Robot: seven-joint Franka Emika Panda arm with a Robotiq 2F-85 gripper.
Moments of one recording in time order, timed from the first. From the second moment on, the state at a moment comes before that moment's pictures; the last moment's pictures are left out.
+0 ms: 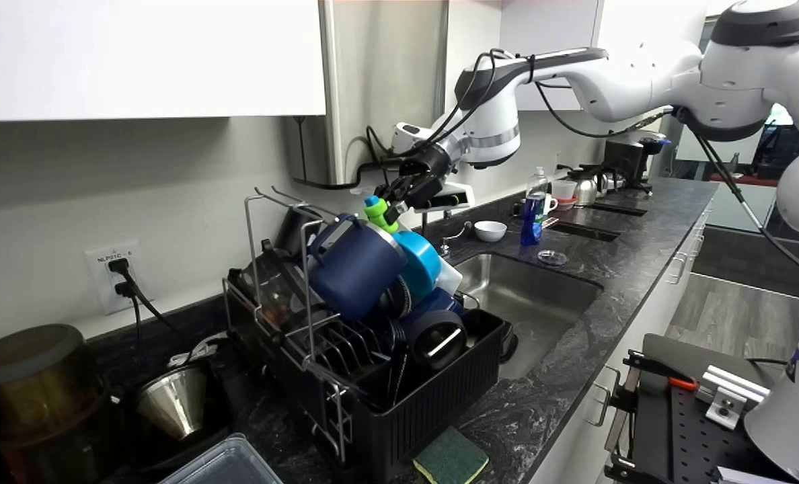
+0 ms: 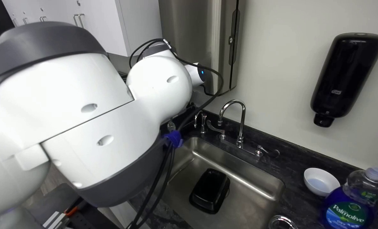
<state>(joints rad) -1.30 1.11 1.42 -2.02 0.08 2.22 -1.41</state>
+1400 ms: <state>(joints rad) -1.29 1.11 1.38 -1.98 0.19 2.14 -1.46</state>
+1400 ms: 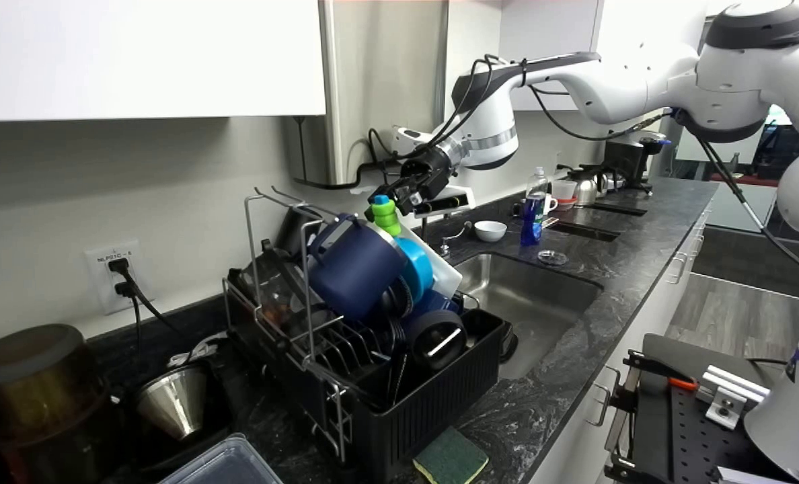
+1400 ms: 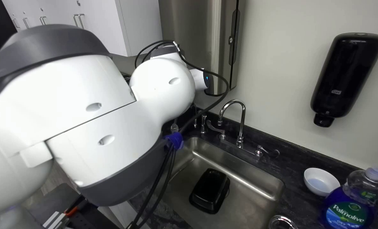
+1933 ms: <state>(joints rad) -1.31 1.06 1.40 -2.00 0.19 2.20 -1.46</state>
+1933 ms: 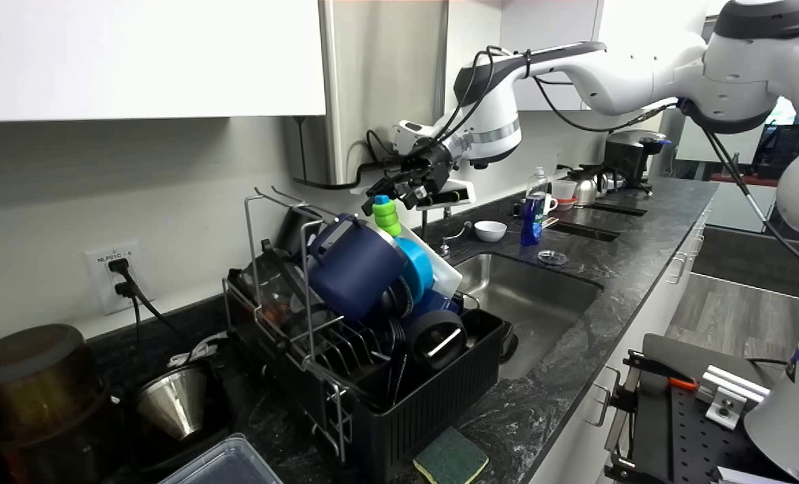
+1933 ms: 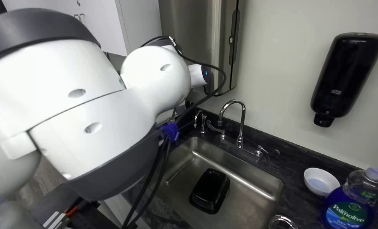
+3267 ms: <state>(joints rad) -1.94 0.87 2.01 -2.49 -0.18 2.49 -1.12</state>
